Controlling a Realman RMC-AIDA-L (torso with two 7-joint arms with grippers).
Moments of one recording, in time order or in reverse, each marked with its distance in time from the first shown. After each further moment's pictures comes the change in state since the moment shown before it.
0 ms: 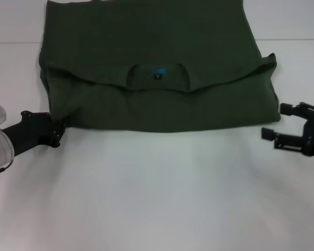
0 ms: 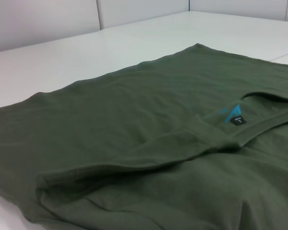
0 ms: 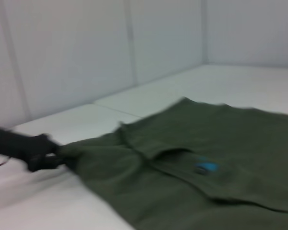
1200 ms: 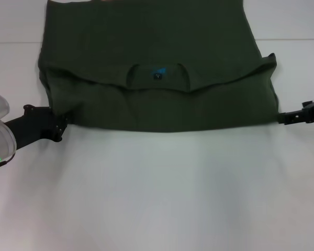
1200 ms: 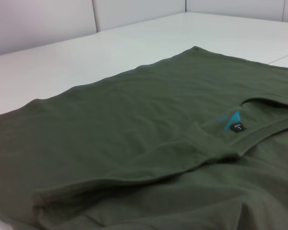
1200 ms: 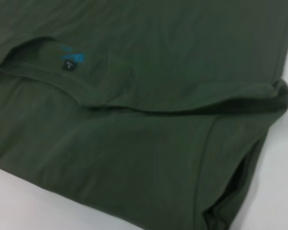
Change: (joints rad) left arm -0.014 -0.001 0.039 0.026 0.001 -0.010 -0.040; right arm 0.278 0.000 -0.029 -0.172 -0.723 0.133 0.779
